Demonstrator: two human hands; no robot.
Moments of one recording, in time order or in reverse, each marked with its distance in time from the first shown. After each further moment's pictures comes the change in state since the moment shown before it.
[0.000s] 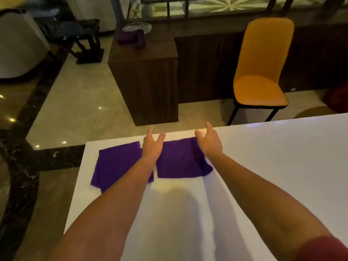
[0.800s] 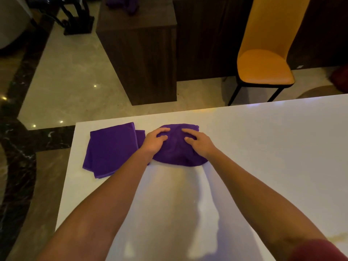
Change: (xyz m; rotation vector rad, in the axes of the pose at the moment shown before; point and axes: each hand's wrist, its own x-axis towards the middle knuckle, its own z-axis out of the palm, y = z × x) left_hand 0.008 -0.048 0.017 0.009 -0.262 -0.012; right_hand -0.013 0.043 0.032 0.009 -0.391 -0.101
